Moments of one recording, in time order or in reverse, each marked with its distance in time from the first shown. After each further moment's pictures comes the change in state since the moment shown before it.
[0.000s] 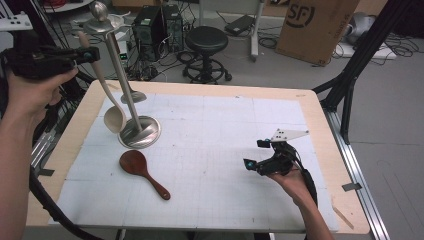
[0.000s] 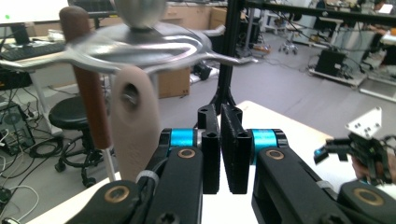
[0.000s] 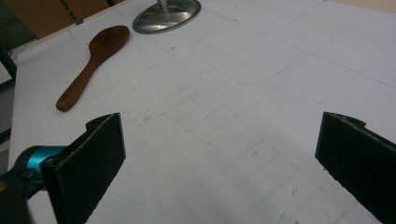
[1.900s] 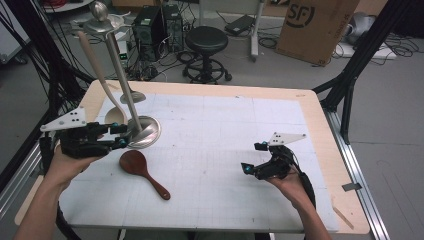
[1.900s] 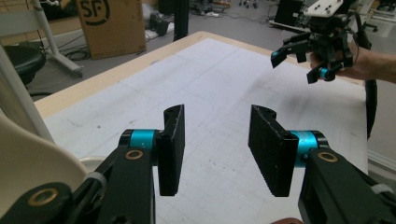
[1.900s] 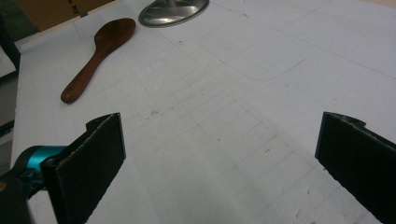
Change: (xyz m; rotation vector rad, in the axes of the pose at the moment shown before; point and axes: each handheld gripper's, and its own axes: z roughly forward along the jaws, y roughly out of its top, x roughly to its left) left arm -0.050 -0.160 0.017 0.143 -0.163 0.032; right arm 0.009 -0.005 0.005 0.008 0.007 -0.028
